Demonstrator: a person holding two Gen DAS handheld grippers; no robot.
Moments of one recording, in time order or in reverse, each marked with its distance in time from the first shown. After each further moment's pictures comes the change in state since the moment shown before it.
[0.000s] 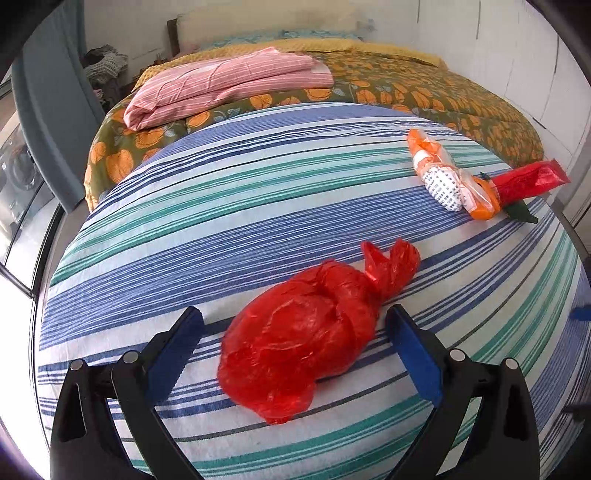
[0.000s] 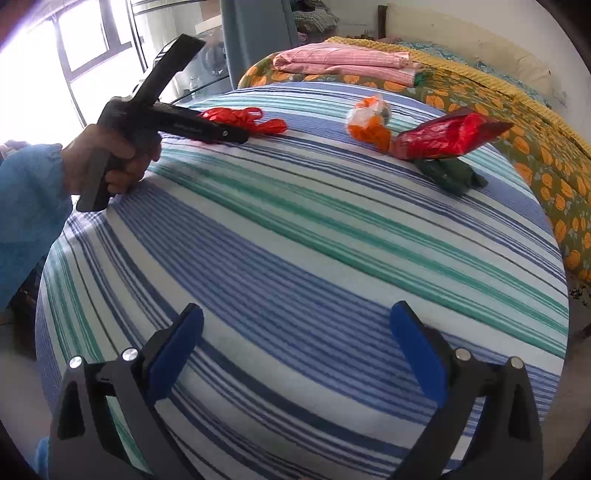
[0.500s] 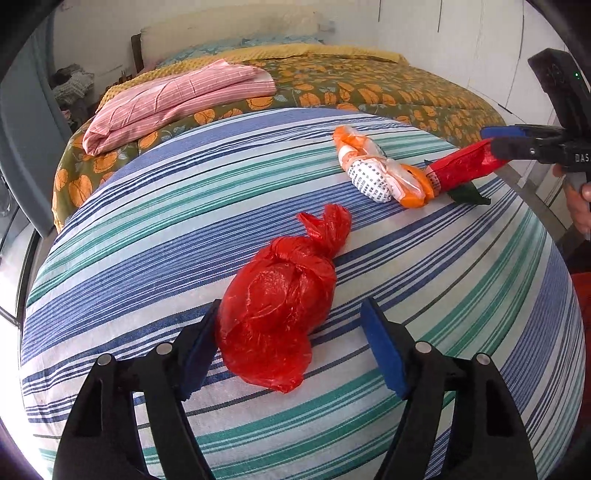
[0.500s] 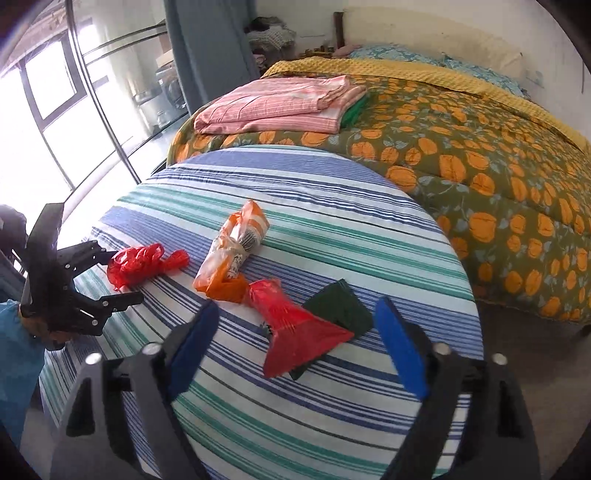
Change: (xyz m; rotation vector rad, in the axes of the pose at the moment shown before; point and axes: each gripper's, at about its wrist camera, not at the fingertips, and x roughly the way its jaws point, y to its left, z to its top) left arm -0.010 -0.041 -0.004 0.073 -0.025 -0.083; right arm 0.002 -0.128 0.132 0.090 -0.045 -0.006
